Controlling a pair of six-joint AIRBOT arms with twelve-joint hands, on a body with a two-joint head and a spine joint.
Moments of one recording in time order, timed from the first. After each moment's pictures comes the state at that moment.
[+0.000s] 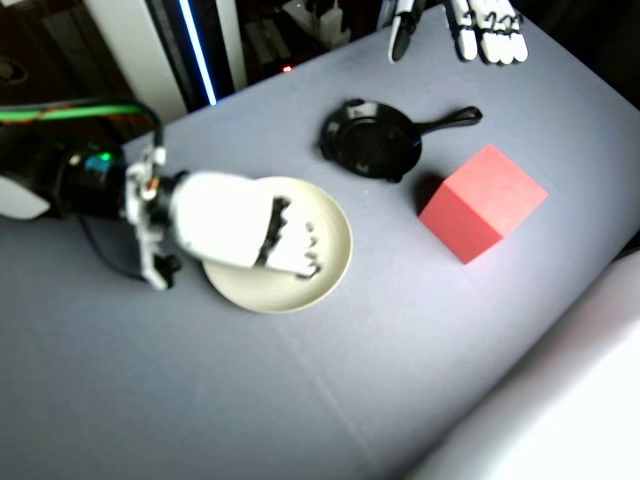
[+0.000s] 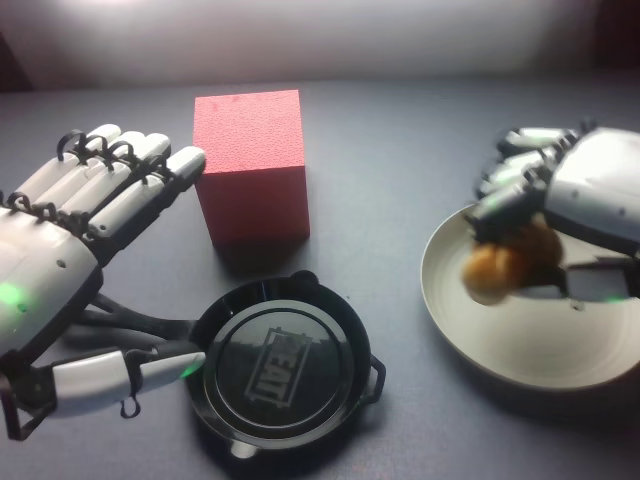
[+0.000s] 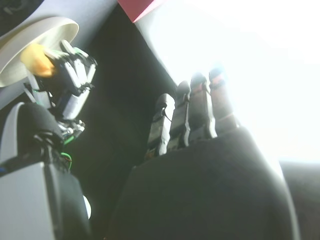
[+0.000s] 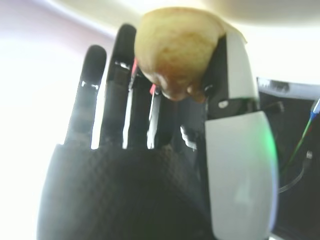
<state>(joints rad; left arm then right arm) 1.06 -0.85 0.80 -0.25 -1.36 1.07 -0.72 -1.07 1.24 -0.26 0.90 -0.67</state>
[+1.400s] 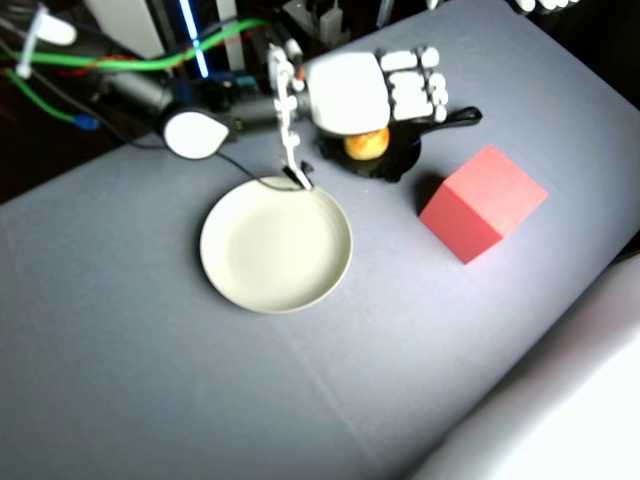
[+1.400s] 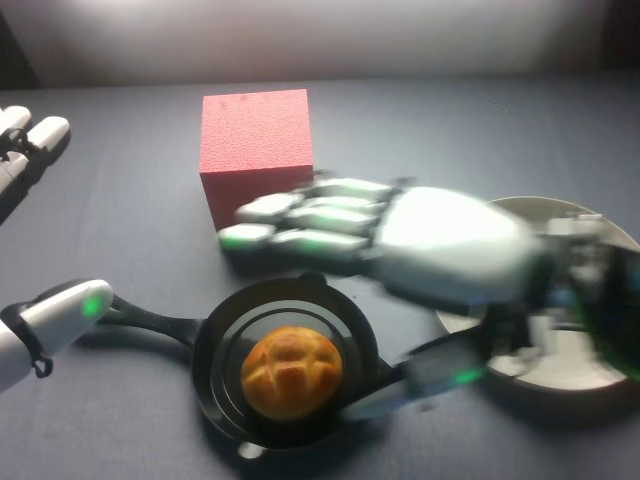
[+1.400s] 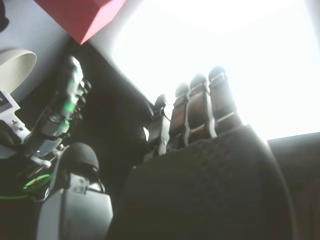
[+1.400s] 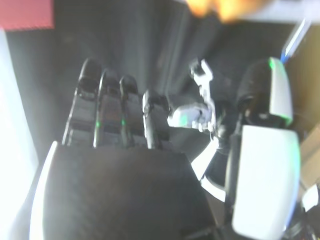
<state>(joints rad) 1.25 -0.75 0.73 -0.42 -1.60 1.10 -0.65 -1.27 1.23 -0.34 0.91 -0.58</state>
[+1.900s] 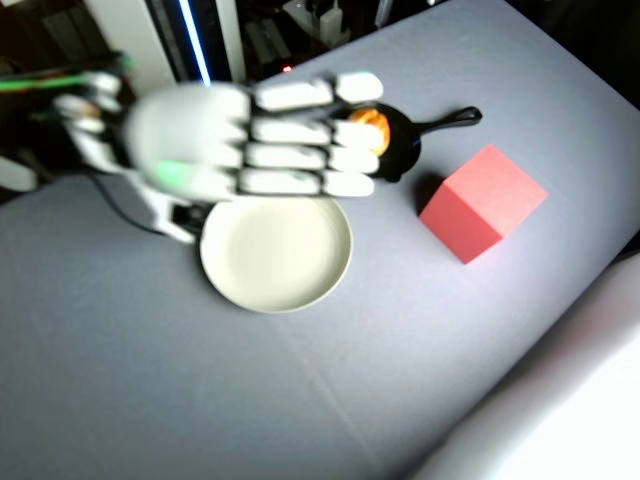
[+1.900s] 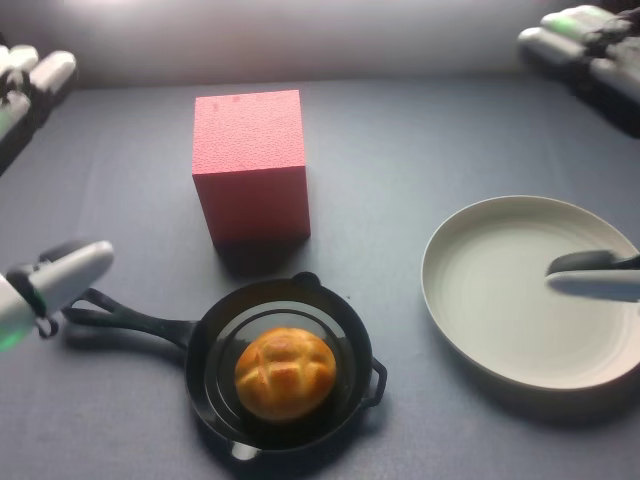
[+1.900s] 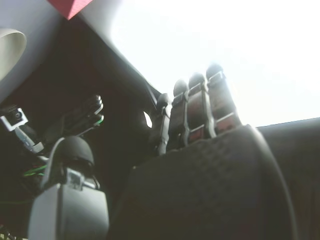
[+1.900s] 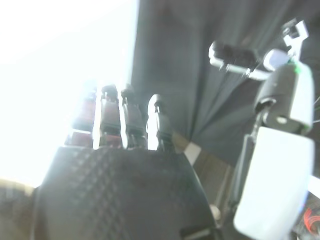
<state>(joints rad) 1.15 -0.73 0.76 -0.32 -1.61 1.10 -0.96 -0.96 1.08 0.04 1.49 -0.71</state>
